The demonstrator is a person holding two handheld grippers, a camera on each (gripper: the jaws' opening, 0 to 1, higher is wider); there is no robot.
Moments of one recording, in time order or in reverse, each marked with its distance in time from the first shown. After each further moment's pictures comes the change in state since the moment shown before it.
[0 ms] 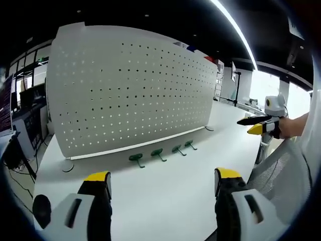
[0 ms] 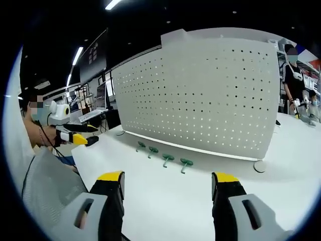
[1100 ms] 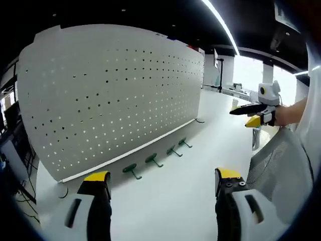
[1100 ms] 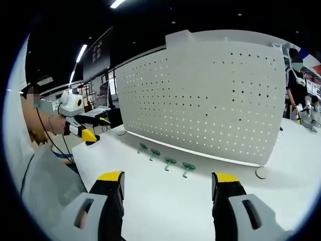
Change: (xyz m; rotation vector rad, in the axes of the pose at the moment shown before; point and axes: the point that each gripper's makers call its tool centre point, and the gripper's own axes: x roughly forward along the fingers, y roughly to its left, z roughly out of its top) left arm 0.035 -0.001 0.018 0.137 0.082 -0.137; right arm 0.008 0.005 0.007 -0.032 -0.004 0.016
